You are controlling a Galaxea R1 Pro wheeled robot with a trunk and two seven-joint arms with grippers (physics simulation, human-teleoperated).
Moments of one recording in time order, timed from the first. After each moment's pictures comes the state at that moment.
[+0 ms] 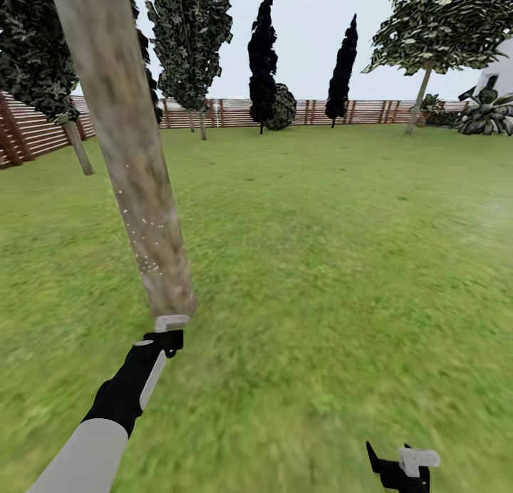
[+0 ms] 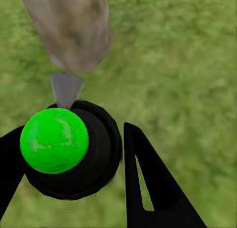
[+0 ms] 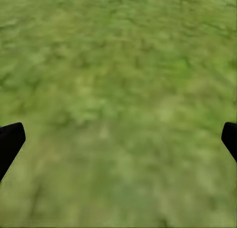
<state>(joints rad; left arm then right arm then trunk) -0.63 -0.02 0.05 -0.89 0.00 0.46 0.11 -0.38 -0.11 -0.83 -0.19 0.59 -0.65 0.27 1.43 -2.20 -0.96</state>
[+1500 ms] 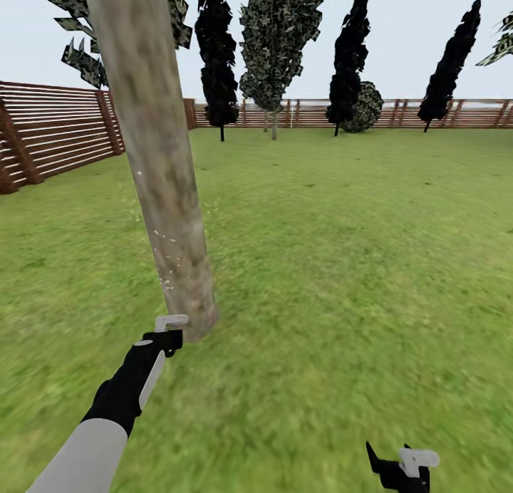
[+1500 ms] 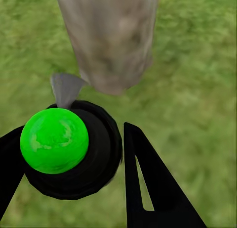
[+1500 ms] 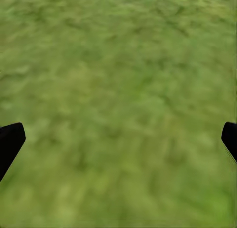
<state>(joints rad) -0.63 -0.01 0.05 -0.89 0.00 0.46 0.12 -0.38 -0.11 -0.83 -0.19 0.59 -0.65 0.27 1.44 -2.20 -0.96</state>
